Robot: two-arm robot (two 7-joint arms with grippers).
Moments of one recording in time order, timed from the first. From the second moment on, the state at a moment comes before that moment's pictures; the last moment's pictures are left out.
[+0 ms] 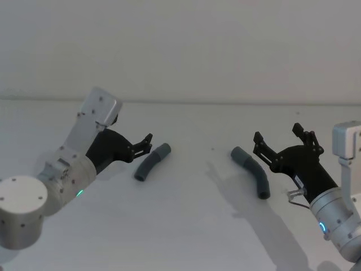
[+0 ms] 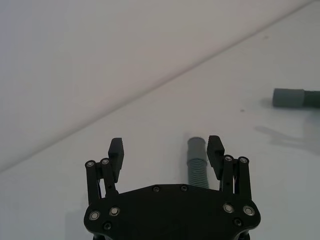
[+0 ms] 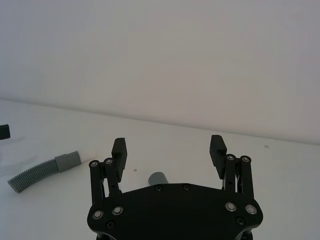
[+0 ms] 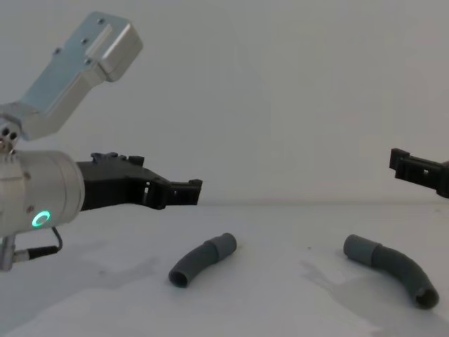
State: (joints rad) left arm -0.29 0.41 0.46 -1.68 -0.24 0.31 -0.11; right arm -0.01 0.34 -0.23 -1.77 0.29 0.03 0.07
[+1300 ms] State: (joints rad) left arm -0.45 0.32 0.49 -1.51 -0.31 0.54 -0.27; right arm -0.01 0.34 -0.23 -1.77 0.29 0.03 0.07
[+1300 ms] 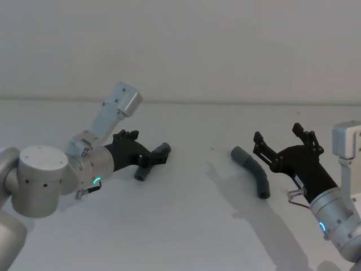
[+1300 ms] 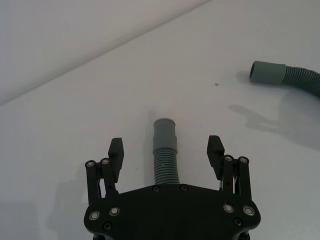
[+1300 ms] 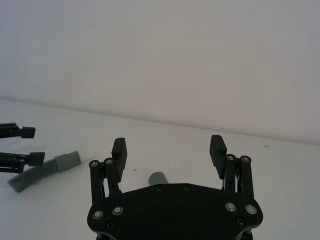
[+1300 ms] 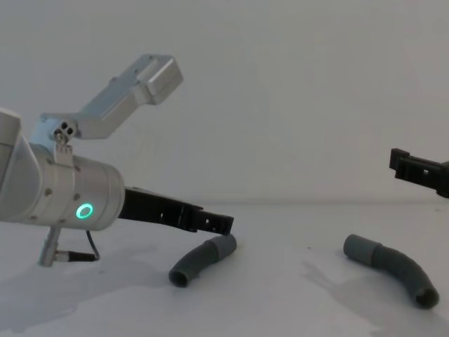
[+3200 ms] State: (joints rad) left arm -0.55 0.23 0.52 -1.30 -0.26 0.58 -0.35; right arm -0.01 0.34 -0.23 -1.77 0.29 0.03 0.07
